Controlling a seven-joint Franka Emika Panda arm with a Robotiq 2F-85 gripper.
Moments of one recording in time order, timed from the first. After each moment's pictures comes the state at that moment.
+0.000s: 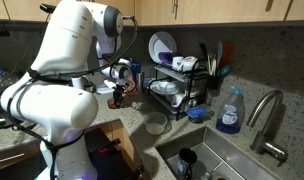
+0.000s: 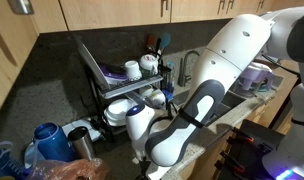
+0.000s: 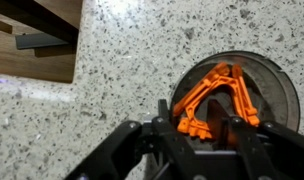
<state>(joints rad) 0.57 0.58 0.17 -2.00 0.17 2.39 0.68</state>
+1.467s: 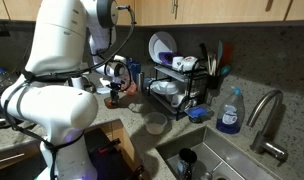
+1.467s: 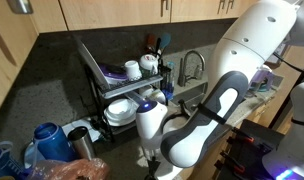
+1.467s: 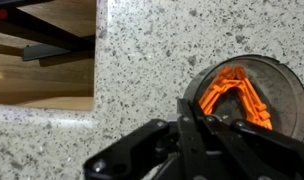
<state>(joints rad) 0.57 0.44 0.20 -2.15 0.17 2.45 0.79</state>
